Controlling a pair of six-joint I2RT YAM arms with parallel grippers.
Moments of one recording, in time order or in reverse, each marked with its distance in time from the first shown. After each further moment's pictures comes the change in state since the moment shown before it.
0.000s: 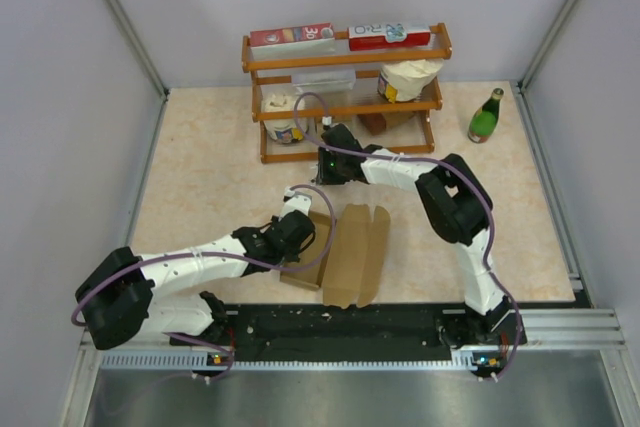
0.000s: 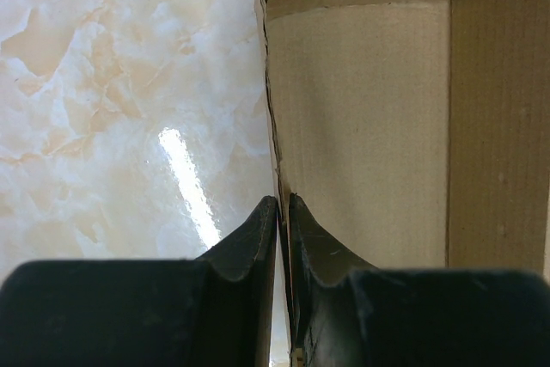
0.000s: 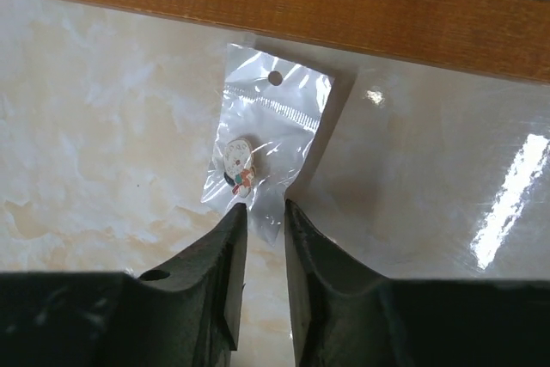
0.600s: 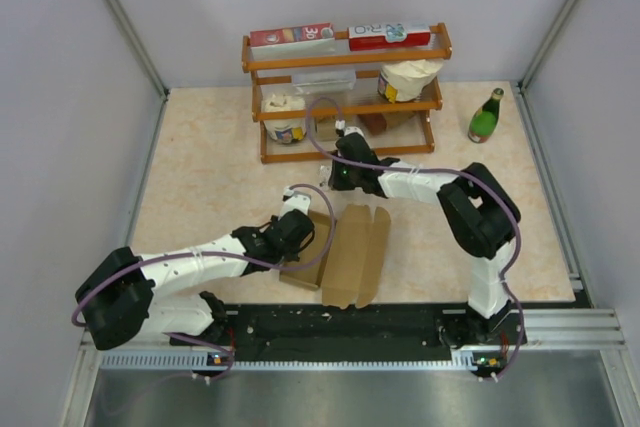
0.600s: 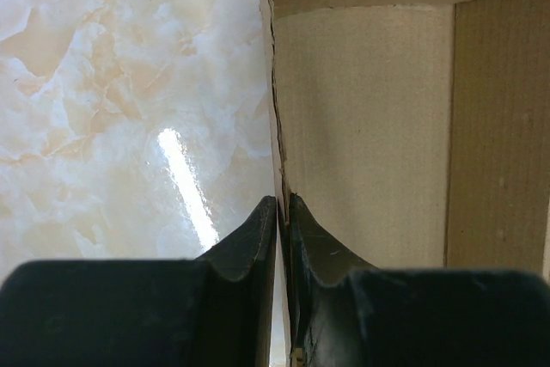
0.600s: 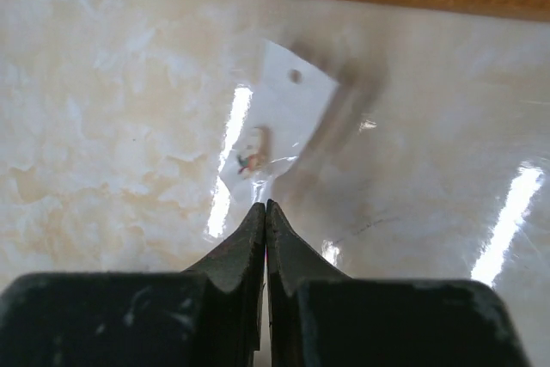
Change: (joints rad) left arm 0.010 0.000 -0.003 0.005 0.005 0.000; right arm 0.002 -0.151 -0.244 0.179 0.042 -0.007
